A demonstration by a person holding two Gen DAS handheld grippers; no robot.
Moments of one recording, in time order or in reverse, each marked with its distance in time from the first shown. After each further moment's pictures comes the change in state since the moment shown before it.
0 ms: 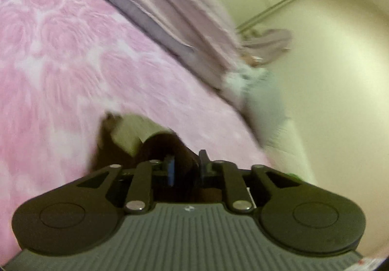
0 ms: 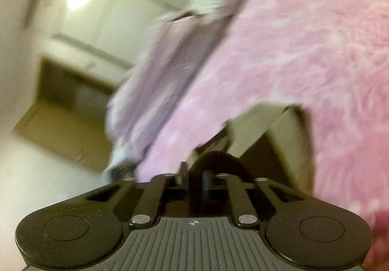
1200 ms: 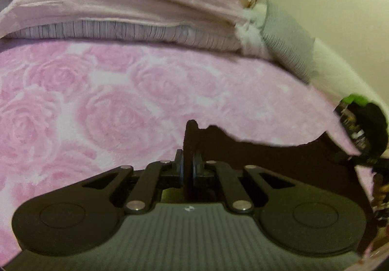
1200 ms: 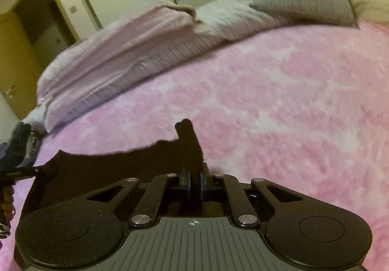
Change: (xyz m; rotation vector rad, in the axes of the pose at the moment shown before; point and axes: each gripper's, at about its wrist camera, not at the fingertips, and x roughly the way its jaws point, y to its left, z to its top) left arm 0.142 0.002 0.034 0.561 0.128 0.133; right arm 0.129 -0.022 0.007 -0.541 -0.081 -0.307
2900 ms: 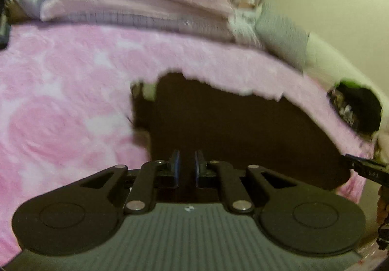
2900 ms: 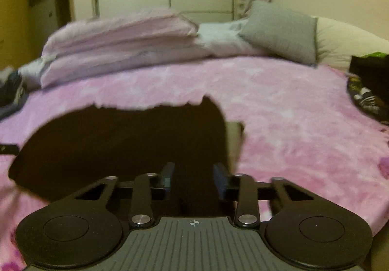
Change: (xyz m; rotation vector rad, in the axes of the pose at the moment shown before) left arm -0.132 -0.064 -0.134 -0.038 -0.010 0.098; right arm -0.136 0.101 -0.146 -0.230 -0.088 -0.269
